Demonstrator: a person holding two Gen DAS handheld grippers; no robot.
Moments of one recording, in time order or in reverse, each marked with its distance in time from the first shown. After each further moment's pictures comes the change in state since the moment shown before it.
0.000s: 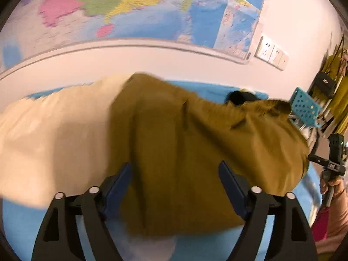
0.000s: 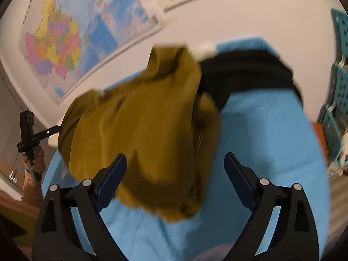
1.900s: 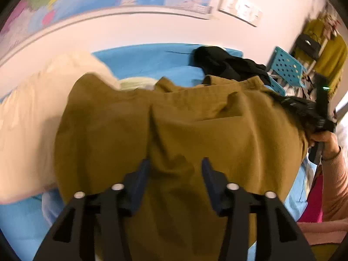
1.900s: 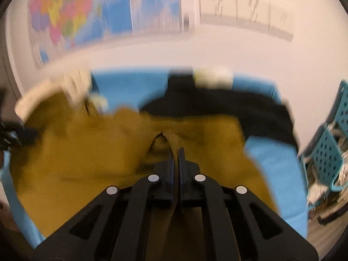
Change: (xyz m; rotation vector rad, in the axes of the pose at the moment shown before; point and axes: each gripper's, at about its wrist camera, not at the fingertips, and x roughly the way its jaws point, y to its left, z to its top) left arm 0.032 -0.077 -0.024 0.182 0.182 -0.112; right arm 0.053 0.060 0.019 -0.260 0.031 -0.254
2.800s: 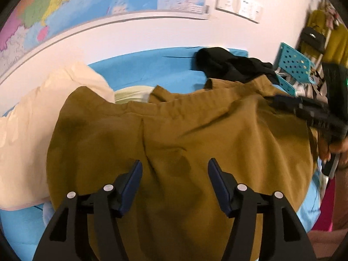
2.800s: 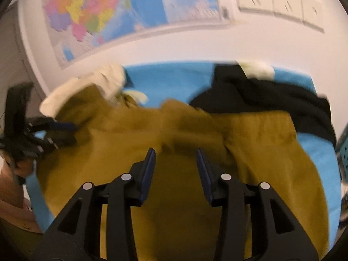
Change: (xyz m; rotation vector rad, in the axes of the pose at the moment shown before) left arm 0.016 -0.023 0.005 0.032 -0.036 0.100; right arm -0.021 0.068 0.022 -0.038 -0.076 0.206
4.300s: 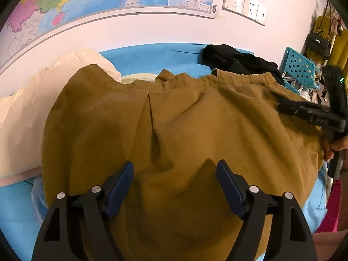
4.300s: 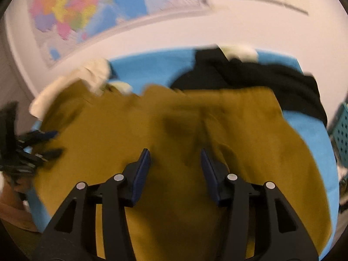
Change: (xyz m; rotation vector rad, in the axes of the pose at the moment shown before) left arm 0.008 0.003 -0.032 -0.068 -0.036 0.029; right arm 0.010 -0.038 -0.032 0.137 0.094 -0.076
